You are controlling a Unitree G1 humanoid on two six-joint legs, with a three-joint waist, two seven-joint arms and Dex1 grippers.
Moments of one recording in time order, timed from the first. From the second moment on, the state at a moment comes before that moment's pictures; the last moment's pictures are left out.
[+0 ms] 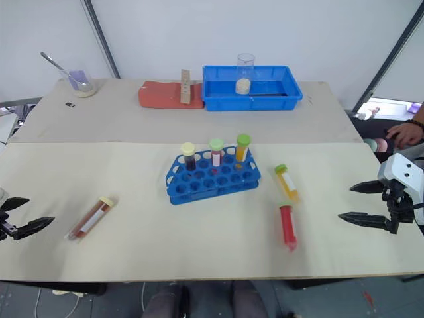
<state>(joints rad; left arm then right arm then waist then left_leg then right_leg) 0.22 1.03 0.64 0.01 -0.30 0.44 -1.04 -0.05 -1.23 -0.35 0.11 0.37 0.34 1.39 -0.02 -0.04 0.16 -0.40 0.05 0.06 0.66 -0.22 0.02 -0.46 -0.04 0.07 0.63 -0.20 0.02</state>
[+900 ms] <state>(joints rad) -0.02 1.04 0.39 -0.55 -0.64 0.70 -1.06 -0.29 -1.18 -0.23 -0.12 0.47 0.61 1.25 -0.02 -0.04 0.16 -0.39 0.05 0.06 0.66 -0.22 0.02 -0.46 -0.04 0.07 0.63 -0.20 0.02</state>
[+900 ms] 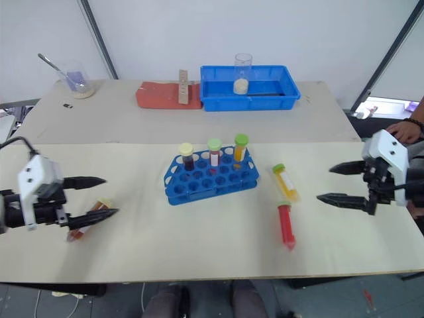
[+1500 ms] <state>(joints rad) -0.33 0.97 0.02 -0.58 -0.66 0.66 -1.11 -0.97 -0.83 0.38 0.48 0.16 1.04 0.96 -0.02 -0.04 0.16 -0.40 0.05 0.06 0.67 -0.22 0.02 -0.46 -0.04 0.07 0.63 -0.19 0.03</state>
